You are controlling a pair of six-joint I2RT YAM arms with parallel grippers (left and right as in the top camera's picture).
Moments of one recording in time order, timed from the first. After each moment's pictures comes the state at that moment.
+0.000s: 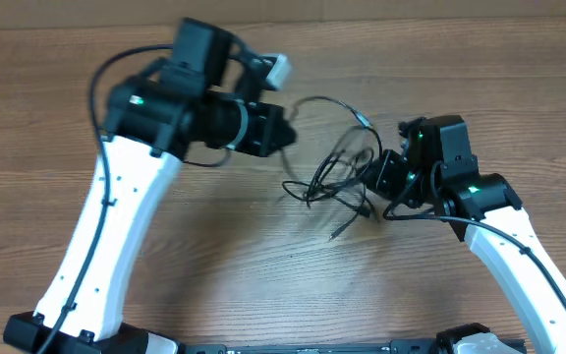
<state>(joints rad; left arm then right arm) -0.35 1.61 1.84 -1.26 0.63 -0.15 0.24 1.29 0.95 -0.62 -0.42 0.69</state>
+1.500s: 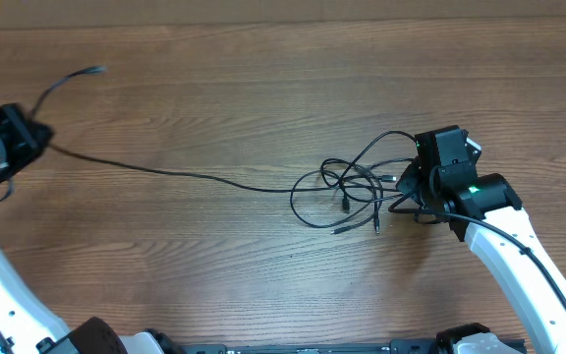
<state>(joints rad) 0.66 1.53 1.84 -1.38 0.55 -0.04 0.24 1.29 0.95 -0.79 0.17 0.83</state>
